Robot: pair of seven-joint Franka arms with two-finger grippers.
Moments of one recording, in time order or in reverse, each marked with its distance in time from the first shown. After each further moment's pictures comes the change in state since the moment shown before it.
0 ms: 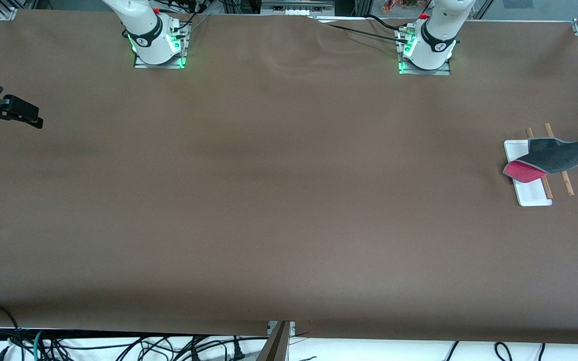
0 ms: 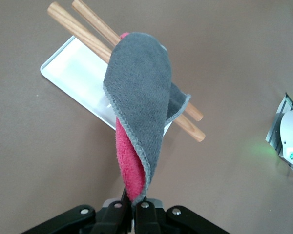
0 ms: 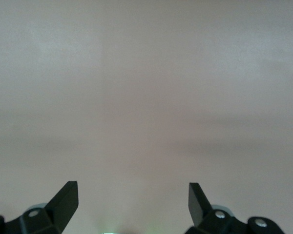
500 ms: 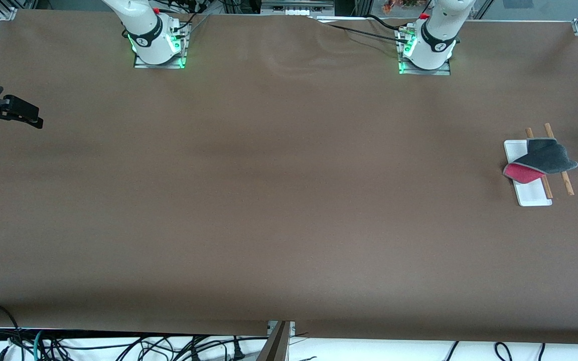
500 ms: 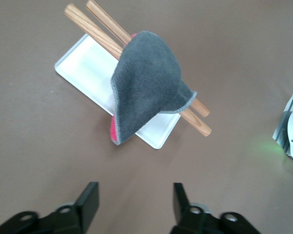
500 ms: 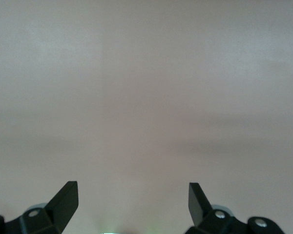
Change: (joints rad) left arm -0.002 0.002 0.008 0.045 0.000 0.003 -0.001; right arm 0.000 0.003 0.000 0.000 0.000 0.000 -0.001
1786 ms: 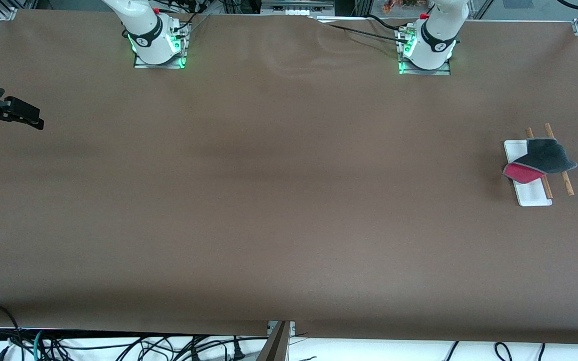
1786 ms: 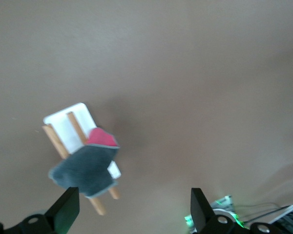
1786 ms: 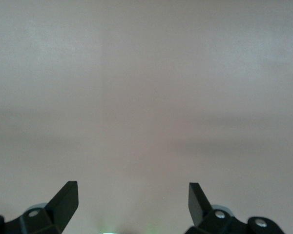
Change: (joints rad) left arm -0.423 -0.240 -0.034 0.101 0.003 -0.224 -1.013; right arm 0.000 0.004 -0.001 0.000 0.000 0.001 -0.004
